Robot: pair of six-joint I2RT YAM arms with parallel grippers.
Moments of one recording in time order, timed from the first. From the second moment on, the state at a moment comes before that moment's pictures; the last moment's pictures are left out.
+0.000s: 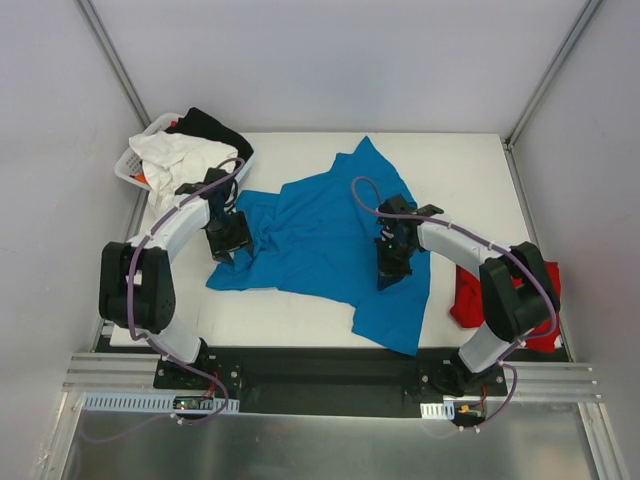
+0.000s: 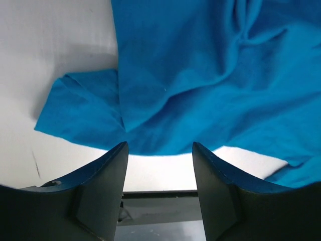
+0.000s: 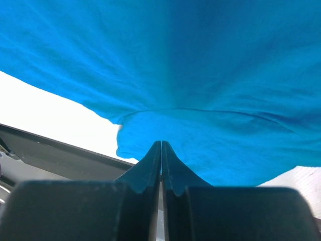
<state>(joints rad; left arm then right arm) -0.16 1.59 1.15 -0.94 0.17 -0.50 0.52 1.64 1.07 -0.85 -0.25 0.46</state>
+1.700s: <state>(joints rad) -0.08 2.02 1.90 -1.00 -0.11 -0.52 0.58 1.64 1.09 -0.89 -0.23 0.46</state>
